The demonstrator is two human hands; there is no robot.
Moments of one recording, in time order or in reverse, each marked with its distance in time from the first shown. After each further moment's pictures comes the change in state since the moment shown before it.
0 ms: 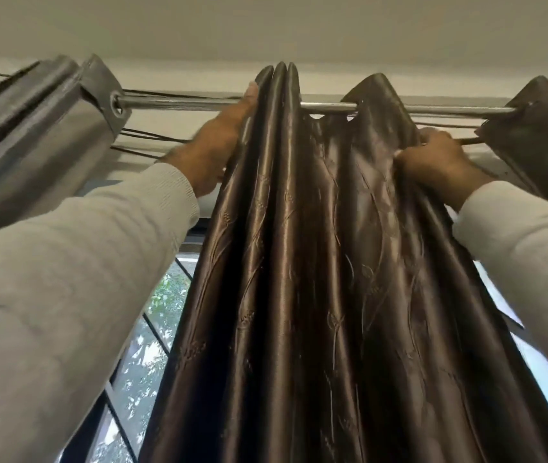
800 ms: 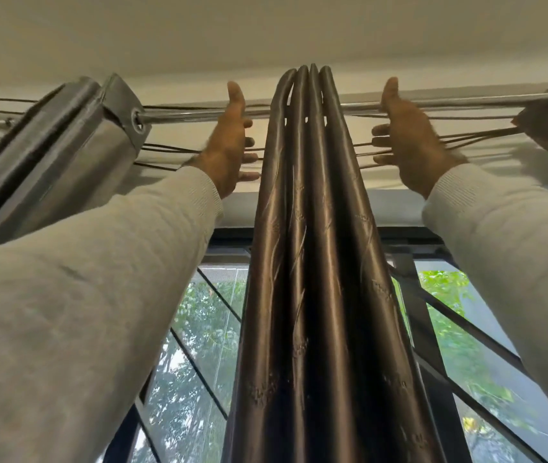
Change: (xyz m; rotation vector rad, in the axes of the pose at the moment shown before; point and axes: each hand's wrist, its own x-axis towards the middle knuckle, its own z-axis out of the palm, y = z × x) left_hand 0.041 -0.012 -0.023 -0.158 0.192 -0.088; right_hand 0.018 -0.061 0.055 0.692 -0.133 -0.054
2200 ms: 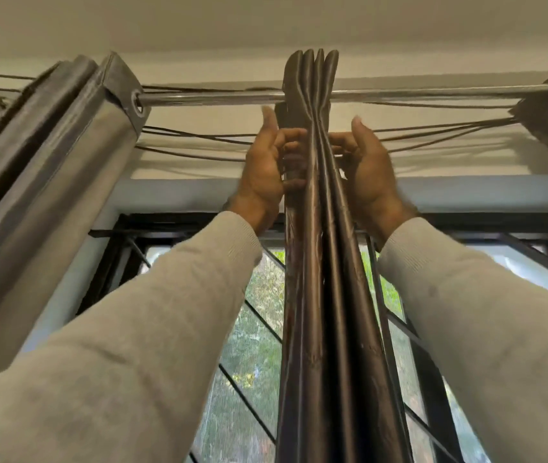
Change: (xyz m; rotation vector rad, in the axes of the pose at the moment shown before) left_hand -0.046 -0.043 0.034 -0.239 -0.176 0.124; right_hand -0.061 0.035 0.060 0.332 -0.186 -0.012
